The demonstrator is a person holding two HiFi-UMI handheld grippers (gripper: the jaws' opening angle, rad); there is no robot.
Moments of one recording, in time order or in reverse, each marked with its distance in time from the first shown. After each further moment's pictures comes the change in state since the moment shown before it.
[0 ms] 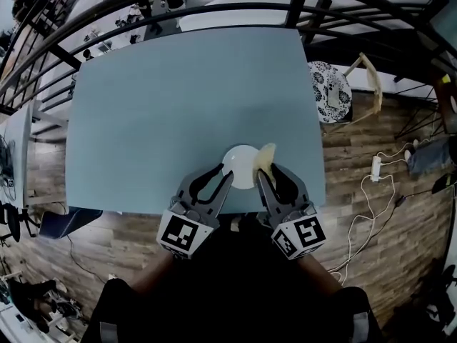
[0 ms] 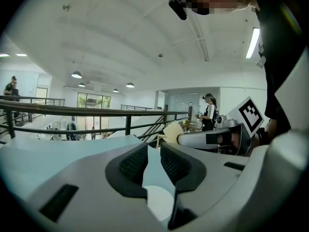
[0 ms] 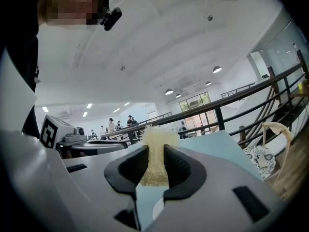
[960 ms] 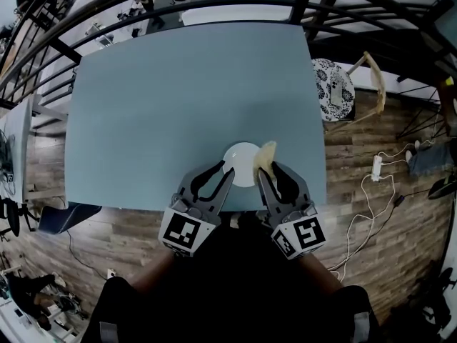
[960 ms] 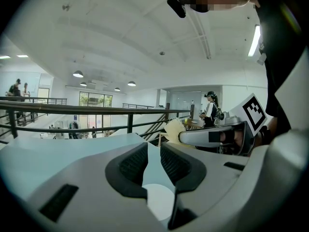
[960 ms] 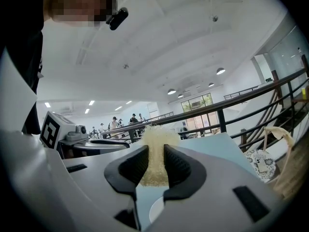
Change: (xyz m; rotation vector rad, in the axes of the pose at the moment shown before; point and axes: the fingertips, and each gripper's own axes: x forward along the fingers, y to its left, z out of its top) left arm 0.006 0.008 -0.005 -0.002 -0.003 0.028; right arm 0.007 0.001 -0.002 -0.044 0.010 0.013
